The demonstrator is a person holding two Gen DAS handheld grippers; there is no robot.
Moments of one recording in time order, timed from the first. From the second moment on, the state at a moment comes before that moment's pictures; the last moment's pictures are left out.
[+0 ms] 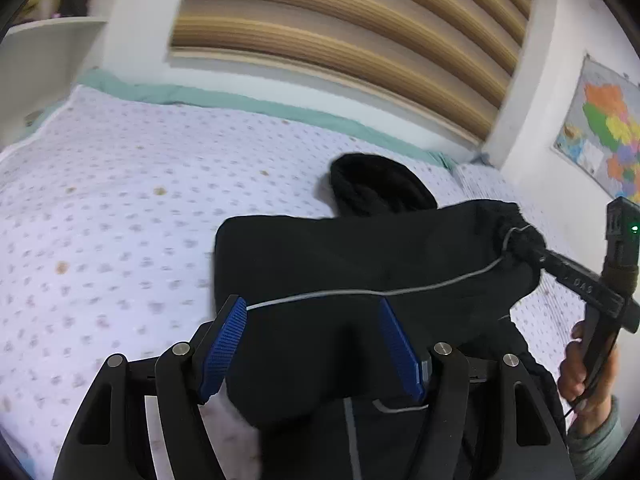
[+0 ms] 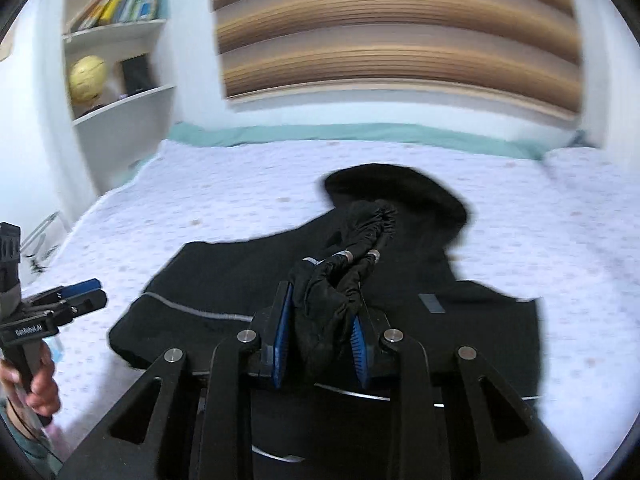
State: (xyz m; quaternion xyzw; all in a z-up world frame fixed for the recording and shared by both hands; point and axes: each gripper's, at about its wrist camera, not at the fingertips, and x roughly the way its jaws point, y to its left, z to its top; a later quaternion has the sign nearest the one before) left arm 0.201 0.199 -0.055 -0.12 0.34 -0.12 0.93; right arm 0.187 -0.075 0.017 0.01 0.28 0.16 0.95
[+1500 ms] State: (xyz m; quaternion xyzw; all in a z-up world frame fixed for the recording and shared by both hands) left arm 0.272 0.102 -0.175 -0.02 0.48 -0.13 0.87; right arm 0.249 -0.185 -0.161 -0.06 0.43 0.05 0.90
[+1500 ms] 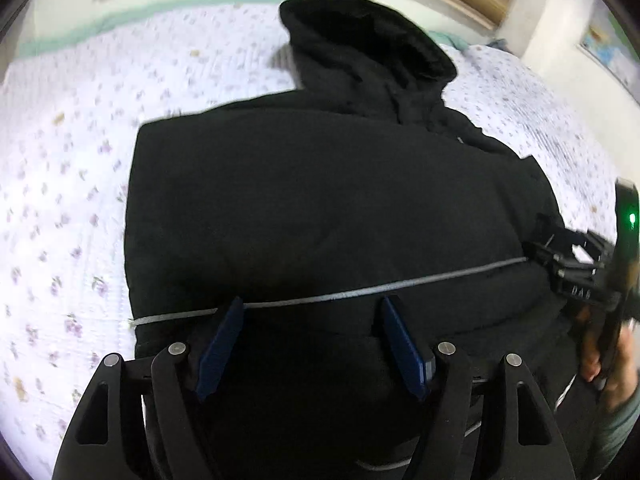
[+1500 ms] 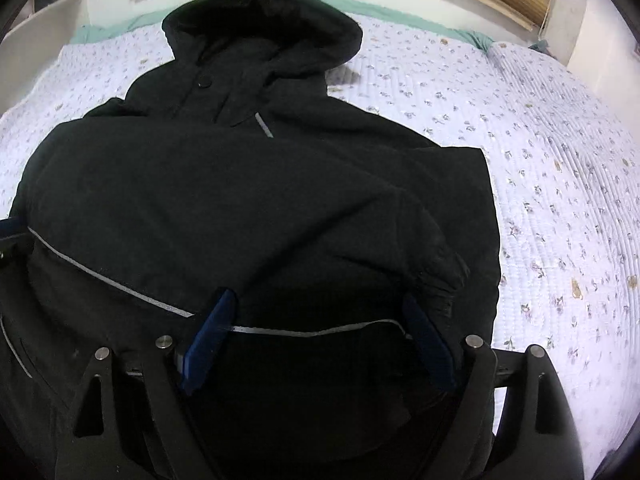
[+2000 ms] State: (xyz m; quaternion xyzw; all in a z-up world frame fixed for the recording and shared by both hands) left arm 0.339 0.132 0.044 -0.07 0.41 -0.16 0.89; right arm 0.304 -0.216 0.042 0.02 0.42 0.07 0.91
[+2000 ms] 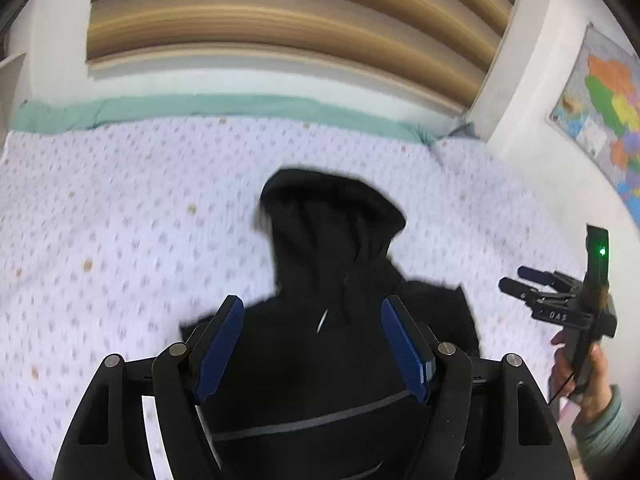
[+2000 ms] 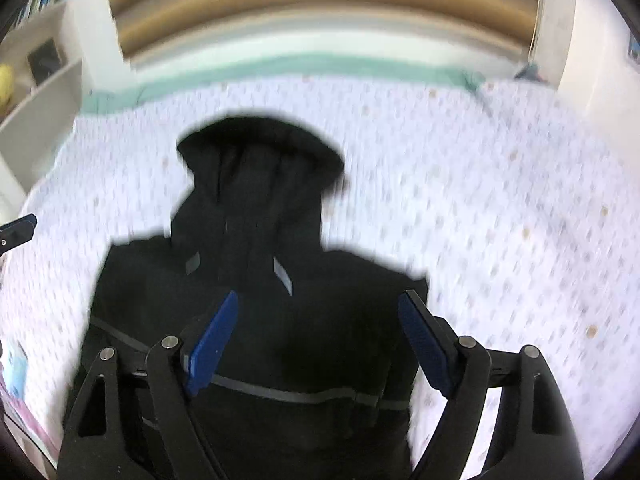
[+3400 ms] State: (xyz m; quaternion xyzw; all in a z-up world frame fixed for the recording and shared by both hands) left arm 0.567 0.135 -0.157 -0.10 0.53 -0.13 0.83; right arm 0.505 -0.255 -0.124 0.07 0.52 0.12 0.84
